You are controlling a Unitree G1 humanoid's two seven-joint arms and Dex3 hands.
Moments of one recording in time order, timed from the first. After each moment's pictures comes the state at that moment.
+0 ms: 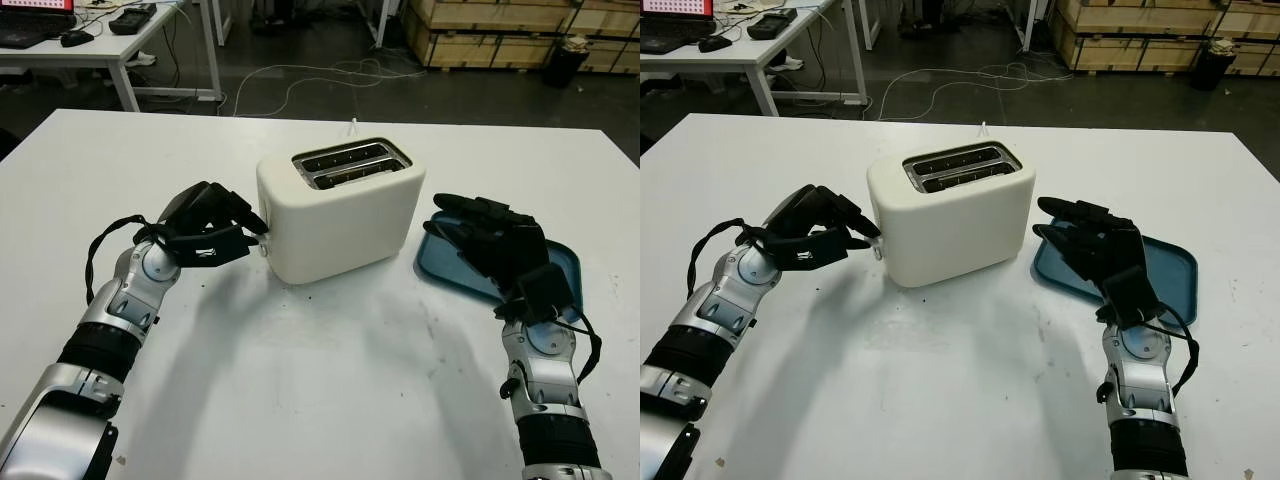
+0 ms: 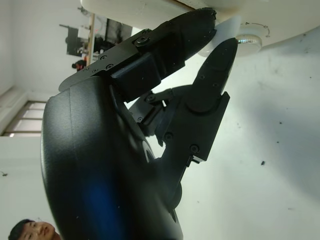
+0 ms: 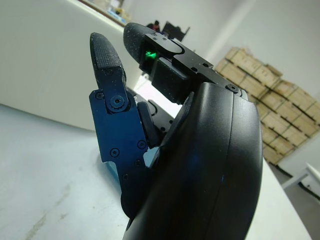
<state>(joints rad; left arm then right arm) -0.58 0.44 -0.25 0.59 0.35 -0.15 -0.12 -0.16 -0.21 -0.18 0.22 0.07 -0.31 0.19</state>
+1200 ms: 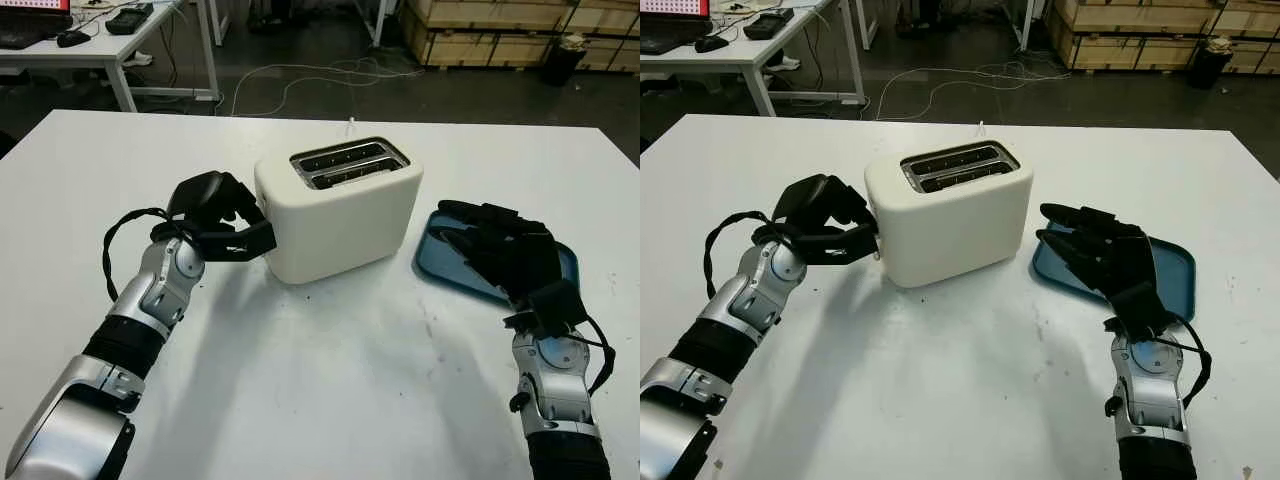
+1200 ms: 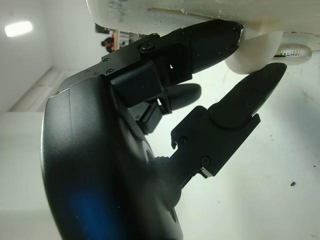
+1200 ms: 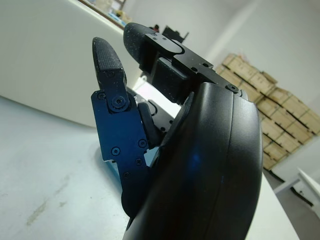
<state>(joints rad) -0.57 0.39 -0.33 0.49 0.52 0.02 0.09 -0.11 -0.22 -0.18 0.15 0.07 -0.31 0.21</state>
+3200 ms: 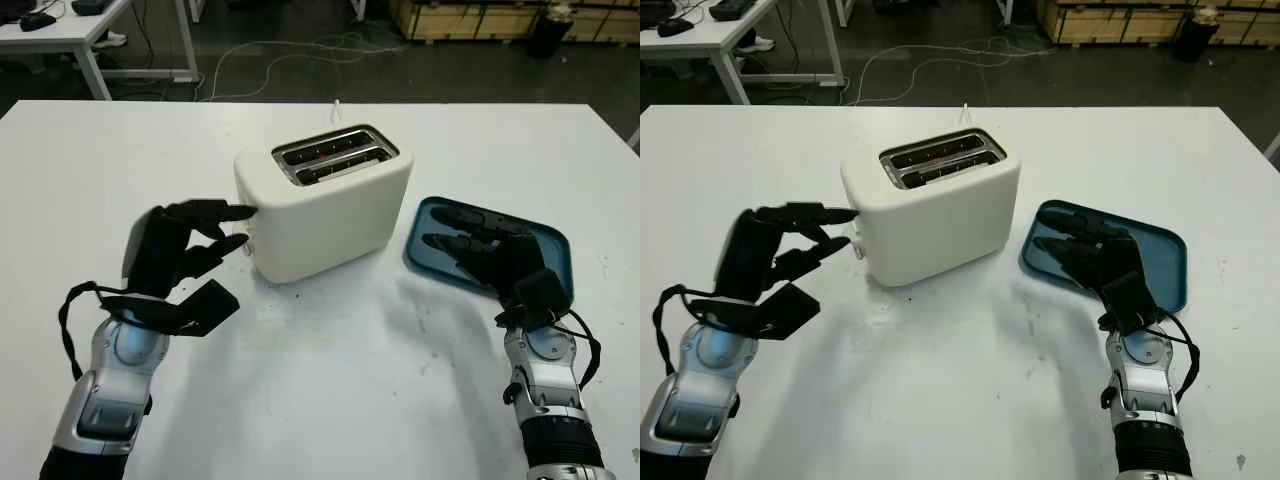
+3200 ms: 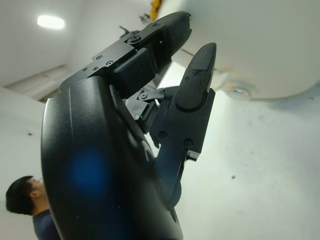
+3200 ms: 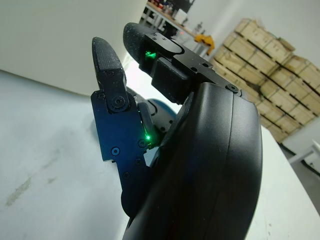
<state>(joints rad) -0.05 0.35 -0.02 -0.27 0.38 -0.07 0.10 -0.18 -0.22 -0.17 0.33 0.07 -0.32 0.21</state>
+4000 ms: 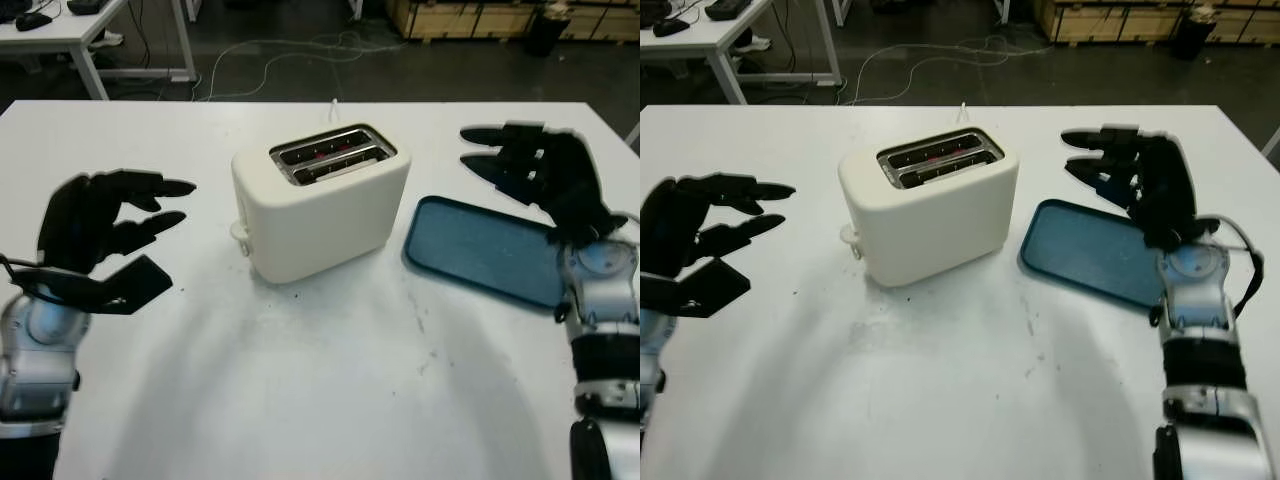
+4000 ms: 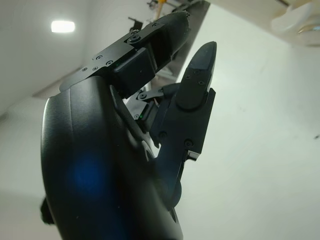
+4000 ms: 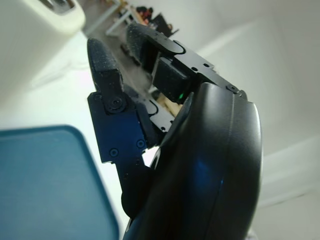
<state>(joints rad) -0.19 0.59 0.15 -0.21 0.35 -0.03 -0.15 -0.60 -0.55 -0.11 0.53 -0.15 -0.36 0.23</state>
